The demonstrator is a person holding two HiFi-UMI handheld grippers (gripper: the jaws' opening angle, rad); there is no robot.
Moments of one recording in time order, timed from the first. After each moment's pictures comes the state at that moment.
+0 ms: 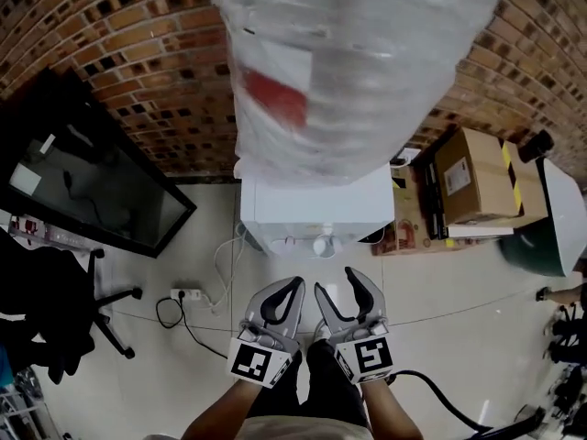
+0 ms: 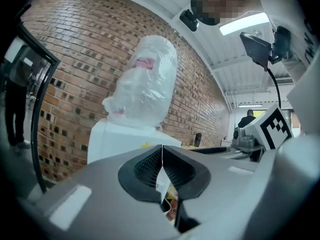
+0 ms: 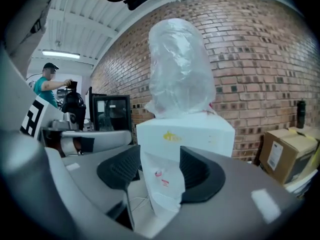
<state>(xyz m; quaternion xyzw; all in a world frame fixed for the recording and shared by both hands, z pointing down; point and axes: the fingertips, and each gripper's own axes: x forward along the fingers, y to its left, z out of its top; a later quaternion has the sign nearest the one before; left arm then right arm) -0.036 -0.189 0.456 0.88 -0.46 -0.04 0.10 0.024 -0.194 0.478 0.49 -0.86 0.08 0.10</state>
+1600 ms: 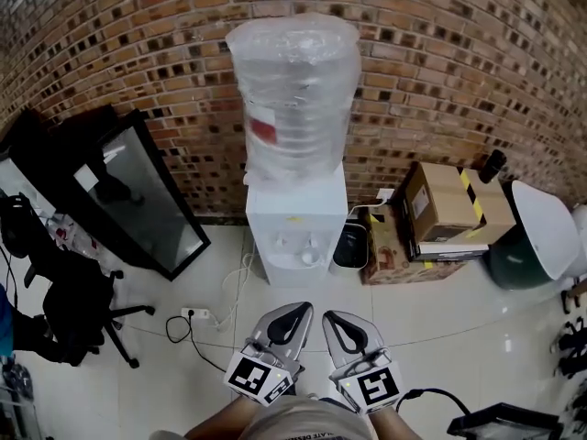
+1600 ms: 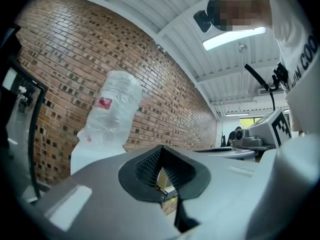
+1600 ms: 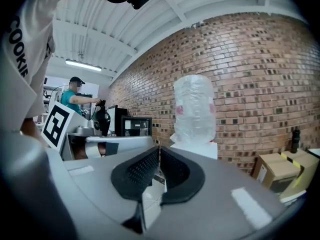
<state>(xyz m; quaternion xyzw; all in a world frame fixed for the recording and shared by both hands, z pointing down) 0.028 -0.009 0.308 0.90 -0.41 -0.08 0.08 0.060 0.007 0.320 0.43 -0.90 0.03 0.07</state>
